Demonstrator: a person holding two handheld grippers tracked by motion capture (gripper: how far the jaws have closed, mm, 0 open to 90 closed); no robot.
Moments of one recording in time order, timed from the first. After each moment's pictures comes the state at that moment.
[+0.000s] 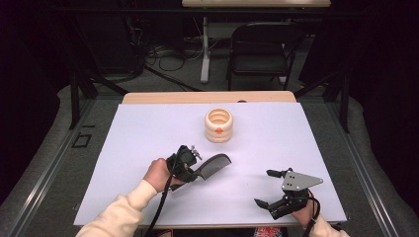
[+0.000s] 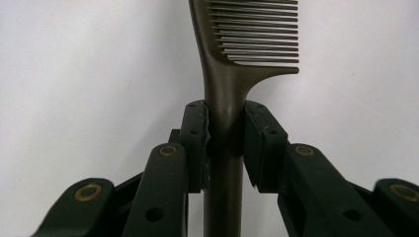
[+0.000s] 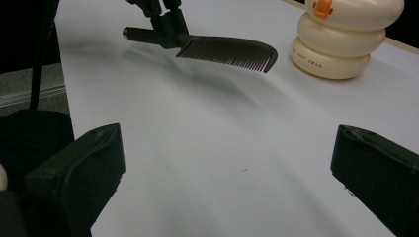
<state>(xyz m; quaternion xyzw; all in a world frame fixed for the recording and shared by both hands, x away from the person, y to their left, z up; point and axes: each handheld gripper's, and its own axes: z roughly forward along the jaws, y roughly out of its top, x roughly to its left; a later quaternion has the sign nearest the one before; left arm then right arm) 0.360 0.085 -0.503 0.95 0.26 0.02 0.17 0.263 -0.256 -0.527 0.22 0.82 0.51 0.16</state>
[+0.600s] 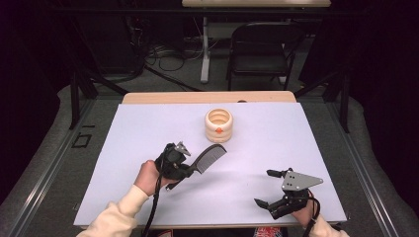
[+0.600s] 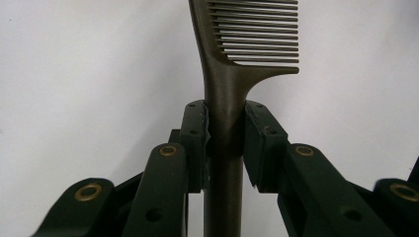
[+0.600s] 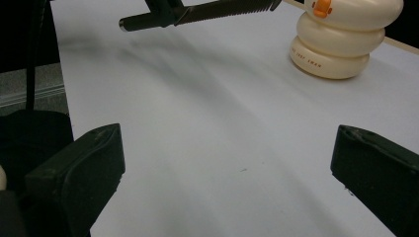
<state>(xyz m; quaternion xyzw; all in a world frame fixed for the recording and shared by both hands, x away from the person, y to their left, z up) 0.350 0.113 -0.490 0.92 0.29 0.04 0.26 0.263 -0.257 -0.527 0.22 0.82 0.51 0.16</state>
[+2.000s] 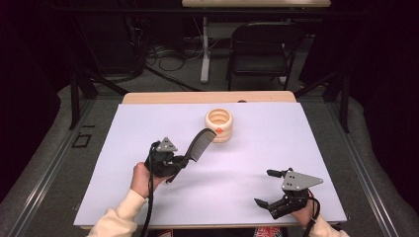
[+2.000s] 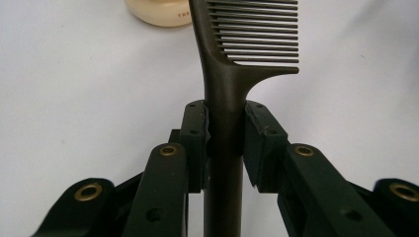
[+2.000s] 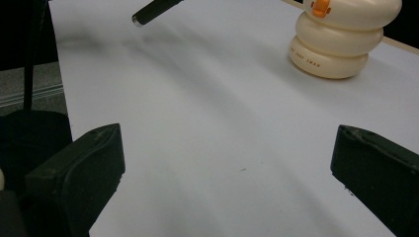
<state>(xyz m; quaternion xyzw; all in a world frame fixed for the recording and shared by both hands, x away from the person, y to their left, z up) 0.346 0.142 -0.491 0.86 0.33 0.10 0.37 0.263 -0.256 -0.527 0.22 0.82 0.51 0.16</state>
